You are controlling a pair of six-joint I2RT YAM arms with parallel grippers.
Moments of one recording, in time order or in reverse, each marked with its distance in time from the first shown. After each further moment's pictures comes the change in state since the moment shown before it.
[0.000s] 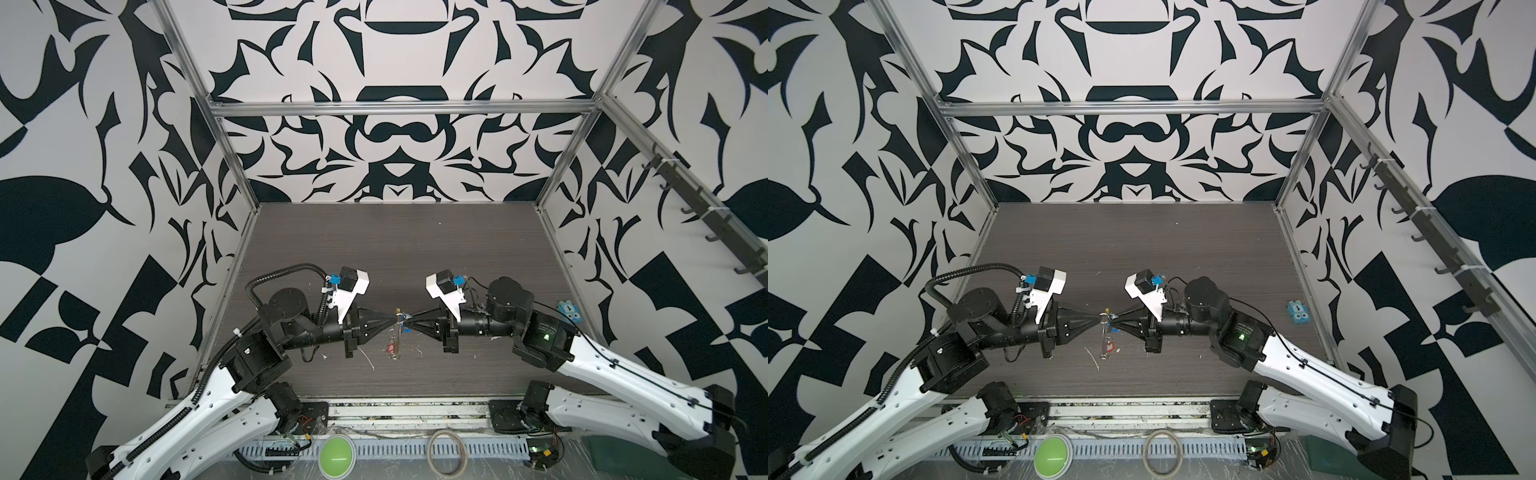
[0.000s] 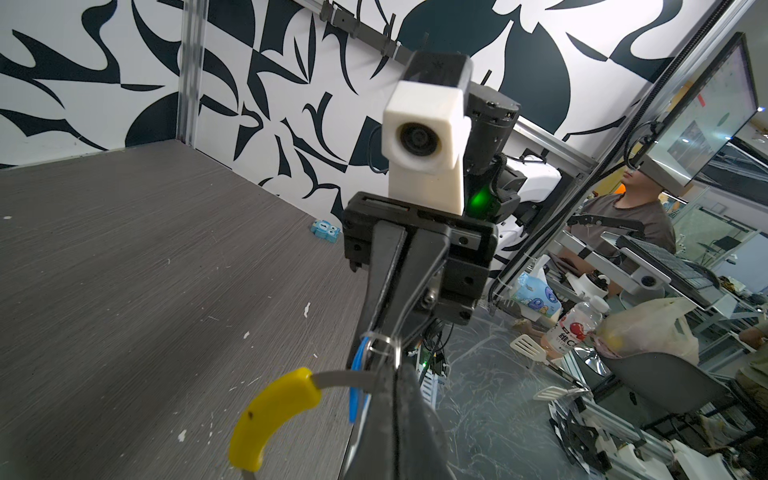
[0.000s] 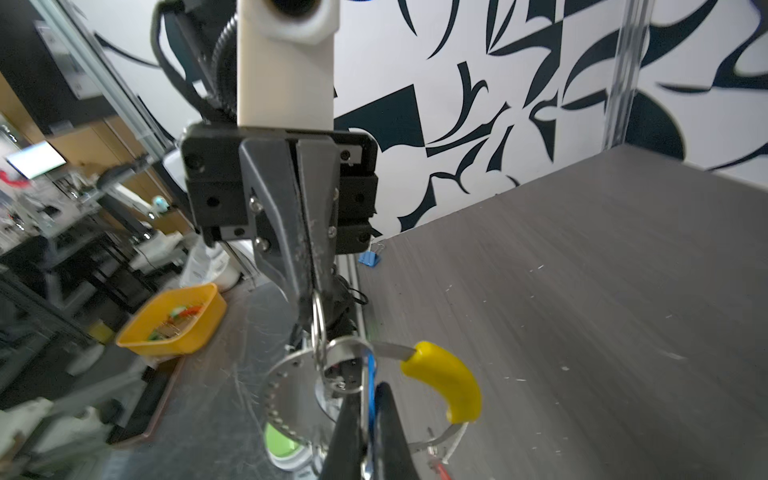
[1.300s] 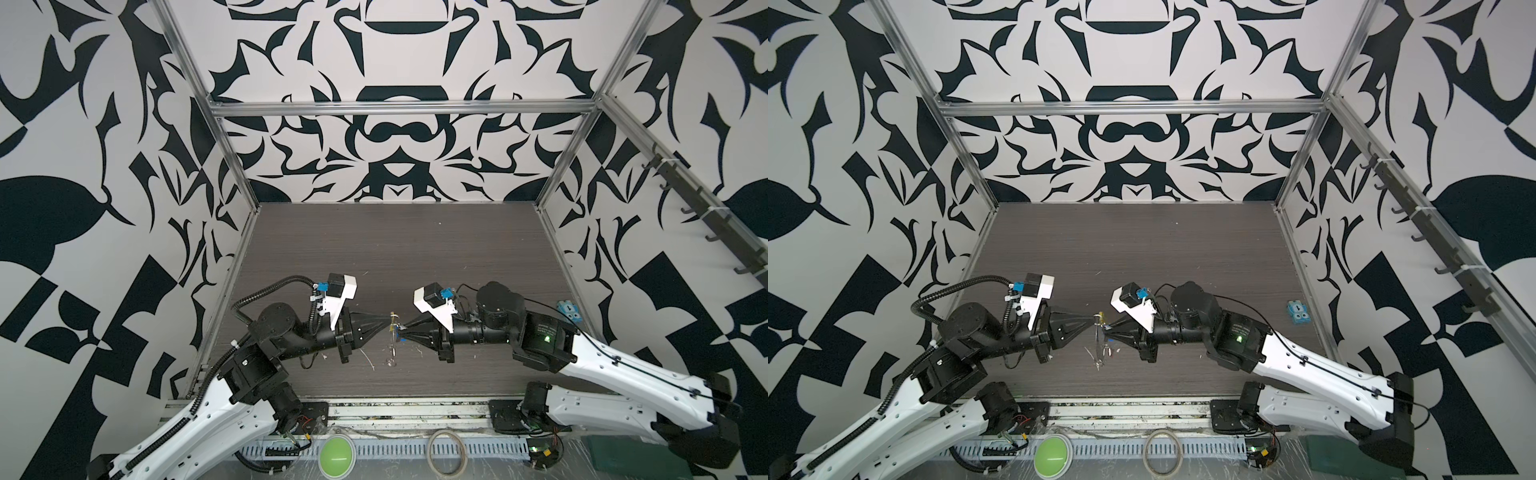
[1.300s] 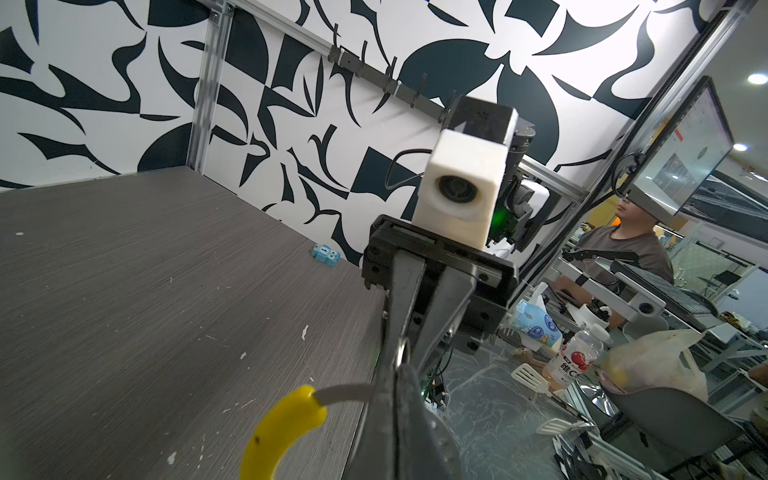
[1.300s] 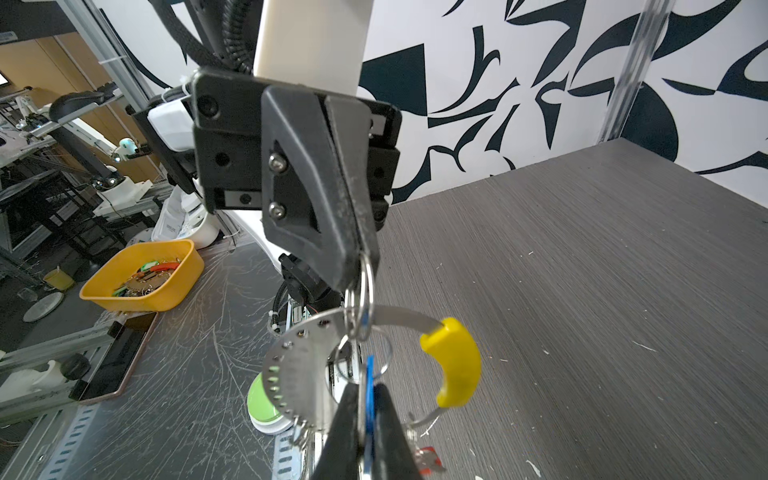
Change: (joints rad) left arm -0.001 -0.098 -0.106 0.120 -0.057 -0.071; right arm 0.124 0.032 0.085 -0.166 0.130 -0.113
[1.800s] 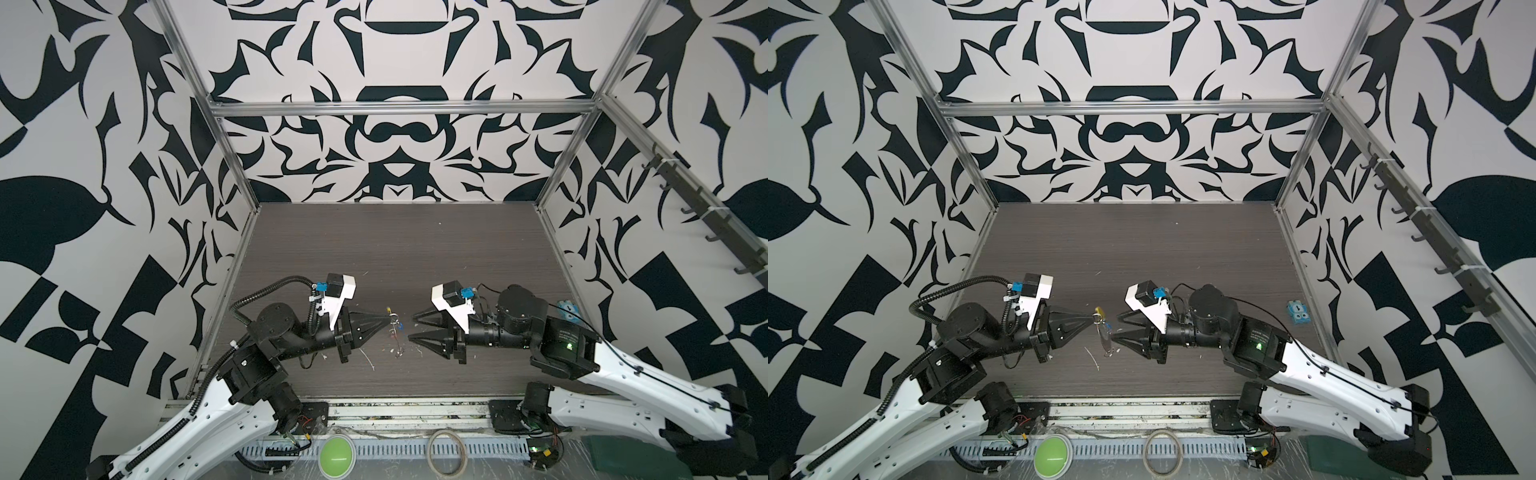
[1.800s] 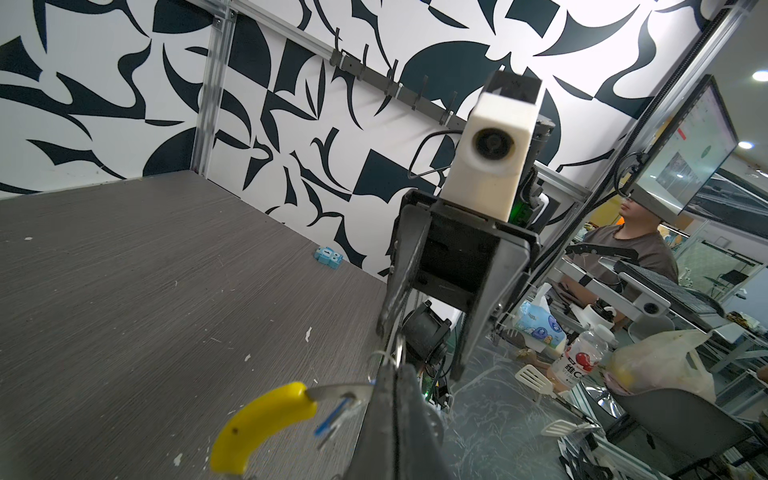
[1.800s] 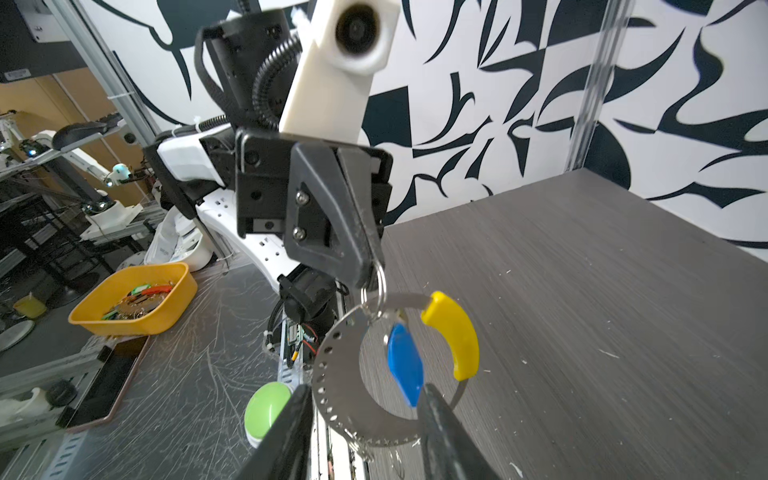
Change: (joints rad) left arm 0.000 0.000 0.000 -0.002 0.000 0.011; right arm 0.001 -0.086 0.011 0.007 0.072 0.005
